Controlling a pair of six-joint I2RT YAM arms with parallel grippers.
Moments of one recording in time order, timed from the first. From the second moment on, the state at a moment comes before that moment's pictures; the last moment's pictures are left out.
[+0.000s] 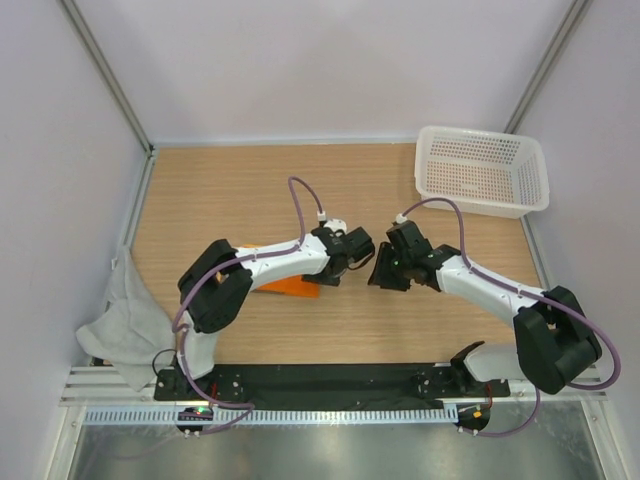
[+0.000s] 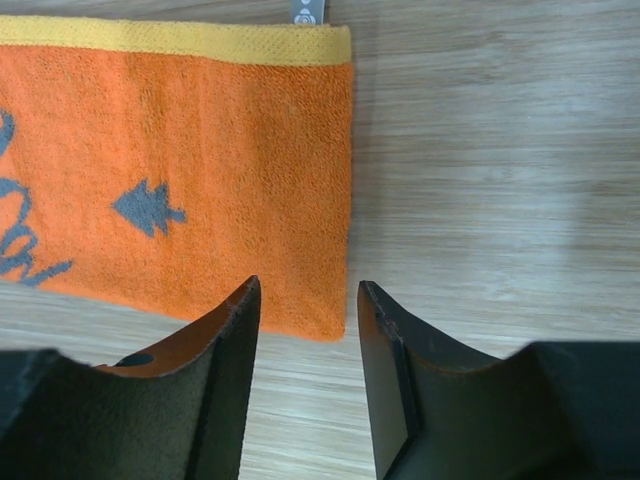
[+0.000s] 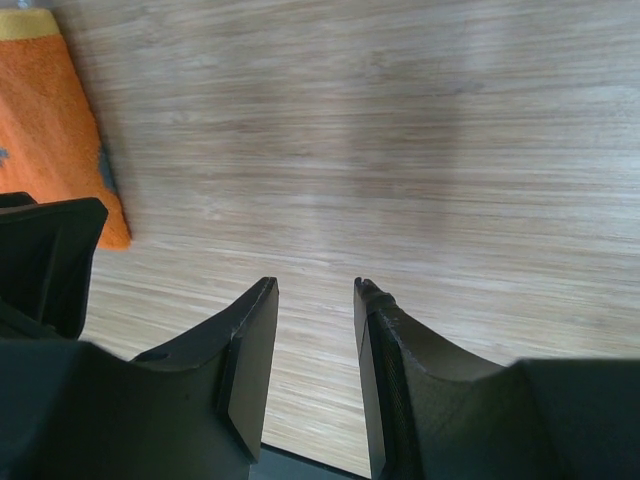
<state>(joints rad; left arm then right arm) -0.98 1.96 1.44 -0.89 -0.51 -0.82 0.55 1.32 0.73 -0.40 -0.05 0.75</state>
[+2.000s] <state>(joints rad) -0.91 1.57 0.82 -0.34 -0.32 -0.86 0.68 1.95 0.97 0.22 -0.45 1.09</state>
